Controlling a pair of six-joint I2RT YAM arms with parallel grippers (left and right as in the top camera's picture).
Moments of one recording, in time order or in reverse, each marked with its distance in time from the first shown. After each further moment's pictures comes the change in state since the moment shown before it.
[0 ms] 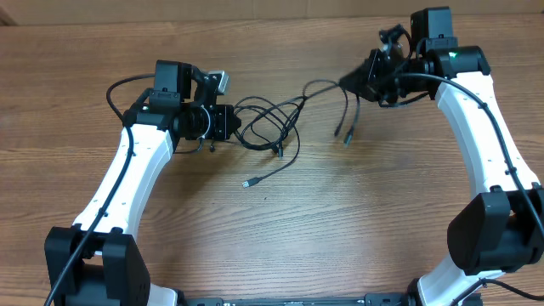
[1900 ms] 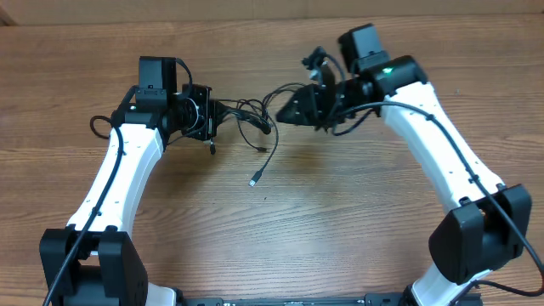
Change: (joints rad) left arm 0.055 0.000 0.000 0.095 -0.031 -1.468; right arm 0.286 0.000 -0.019 -0.021 -0.105 -0.284
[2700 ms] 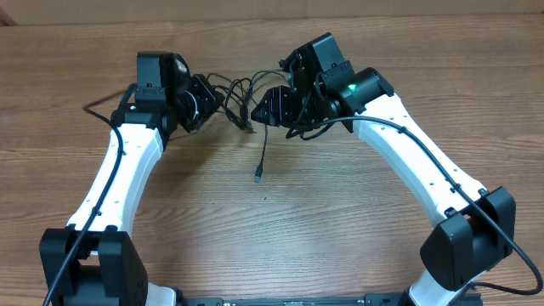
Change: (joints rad) left arm 0.000 0.000 0.000 0.110 -0.050 0.858; right arm 0.152 0.000 -0.001 0.140 0.250 0.300
